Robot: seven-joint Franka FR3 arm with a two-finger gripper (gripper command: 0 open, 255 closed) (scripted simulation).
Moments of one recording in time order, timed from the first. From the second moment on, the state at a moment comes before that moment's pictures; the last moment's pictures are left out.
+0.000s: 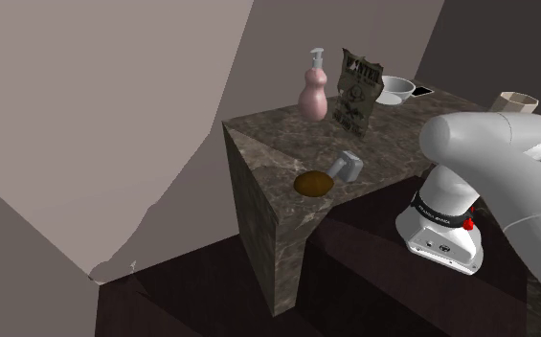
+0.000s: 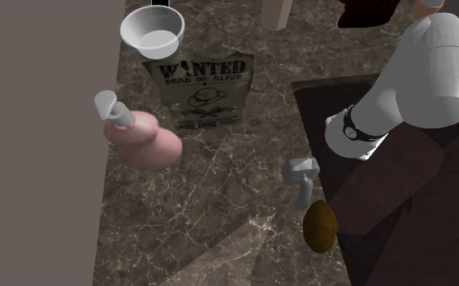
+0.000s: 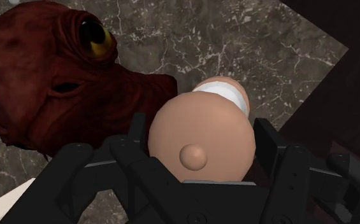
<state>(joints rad) -0.91 -1.78 -0.78 -2.33 -1.30 1.11 -1.80</state>
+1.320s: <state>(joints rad) -1.18 -1.78 -1.07 -2.54 -1.40 1.38 -1.87</state>
